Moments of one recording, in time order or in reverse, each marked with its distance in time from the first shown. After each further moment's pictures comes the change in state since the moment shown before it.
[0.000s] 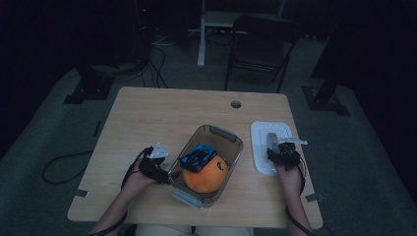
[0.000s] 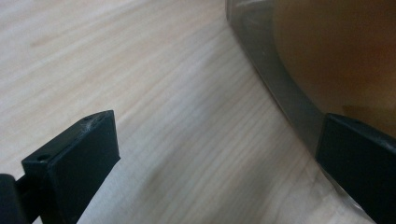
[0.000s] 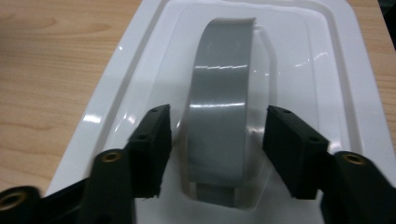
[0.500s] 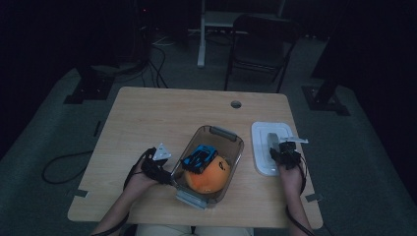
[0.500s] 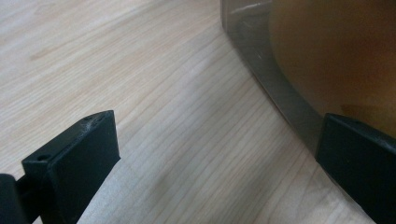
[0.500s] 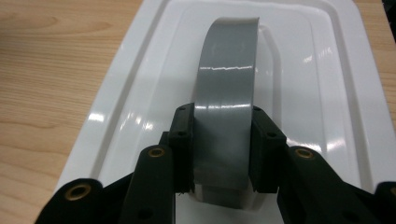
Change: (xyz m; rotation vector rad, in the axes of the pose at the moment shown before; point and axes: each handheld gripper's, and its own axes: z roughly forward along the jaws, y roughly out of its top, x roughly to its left) left arm -0.012 0.005 0.000 -0.007 0.022 0.026; right arm -0.001 0.002 -0.005 0.016 0.008 -0.002
